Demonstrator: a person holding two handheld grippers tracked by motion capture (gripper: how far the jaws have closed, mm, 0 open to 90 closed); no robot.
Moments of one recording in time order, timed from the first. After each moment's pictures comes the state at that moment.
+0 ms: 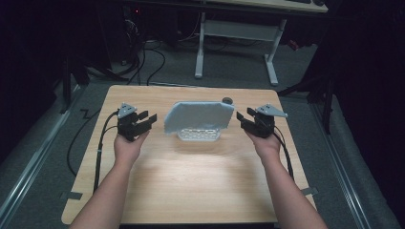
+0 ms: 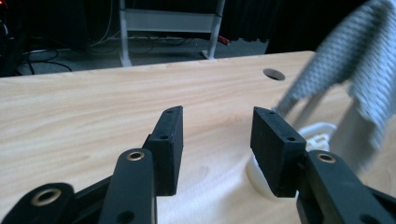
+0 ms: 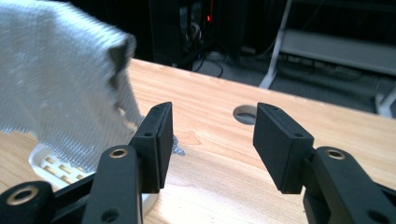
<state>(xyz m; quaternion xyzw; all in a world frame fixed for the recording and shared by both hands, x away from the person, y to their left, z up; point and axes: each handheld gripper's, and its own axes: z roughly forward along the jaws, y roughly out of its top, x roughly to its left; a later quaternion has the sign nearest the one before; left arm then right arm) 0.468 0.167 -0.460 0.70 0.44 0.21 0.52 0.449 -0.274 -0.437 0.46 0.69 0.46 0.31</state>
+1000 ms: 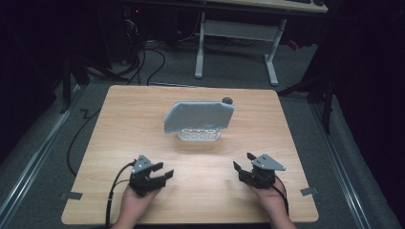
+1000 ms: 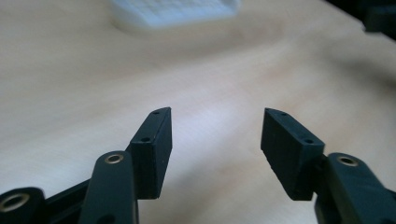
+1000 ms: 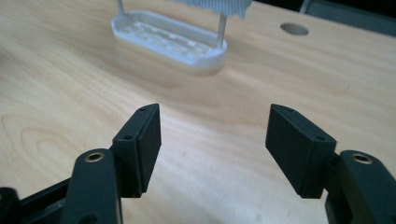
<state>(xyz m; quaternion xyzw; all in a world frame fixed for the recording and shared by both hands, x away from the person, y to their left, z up) 0.328 0.114 -0.525 0.78 0.40 0.08 0.47 0.317 -0.261 -0.501 0.43 0.75 0.41 0.29</state>
